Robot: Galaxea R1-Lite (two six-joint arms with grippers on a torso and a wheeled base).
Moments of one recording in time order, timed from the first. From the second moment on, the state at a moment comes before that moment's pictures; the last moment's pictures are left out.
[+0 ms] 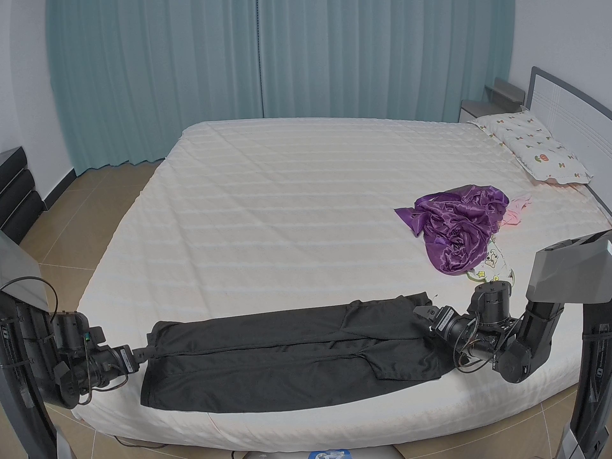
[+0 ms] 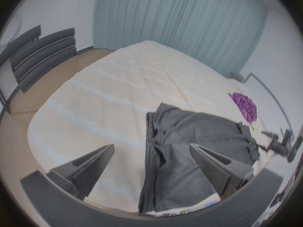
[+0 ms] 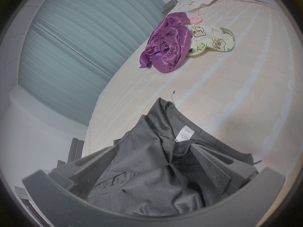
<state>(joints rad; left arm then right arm) 0.20 2.21 -0.15 -1.36 -0.25 -0.28 0.28 2.30 -0.49 -1.26 0.01 0.87</state>
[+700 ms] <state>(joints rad) 0.11 2.28 -0.91 -0.60 -0.24 -0.56 0.29 2.32 -0.50 -1.26 0.01 0.88</state>
